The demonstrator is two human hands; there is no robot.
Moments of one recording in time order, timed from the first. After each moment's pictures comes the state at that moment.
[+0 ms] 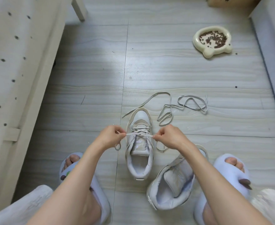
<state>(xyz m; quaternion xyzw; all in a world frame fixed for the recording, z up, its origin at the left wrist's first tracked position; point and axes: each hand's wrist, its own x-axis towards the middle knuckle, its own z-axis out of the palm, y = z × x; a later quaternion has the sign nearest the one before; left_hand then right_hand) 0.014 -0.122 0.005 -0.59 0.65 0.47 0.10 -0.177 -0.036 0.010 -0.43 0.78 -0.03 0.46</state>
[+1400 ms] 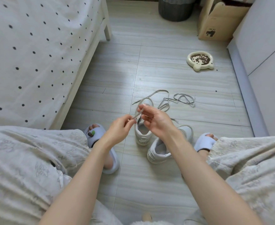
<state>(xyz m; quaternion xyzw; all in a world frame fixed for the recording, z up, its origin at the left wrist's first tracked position) 0.079 0.027 0.114 -0.50 0.74 0.43 -0.12 -0.065 0.058 0.136 -0.09 0.52 -0.53 0.66</state>
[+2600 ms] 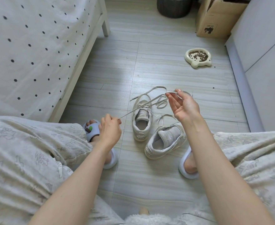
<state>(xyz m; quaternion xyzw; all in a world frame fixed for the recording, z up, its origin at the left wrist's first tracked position) 0.091 0.034 0.071 -0.63 0.75 0.21 -0.04 -0.132 0.068 0.154 0.08 0.49 -0.70 0.51</state>
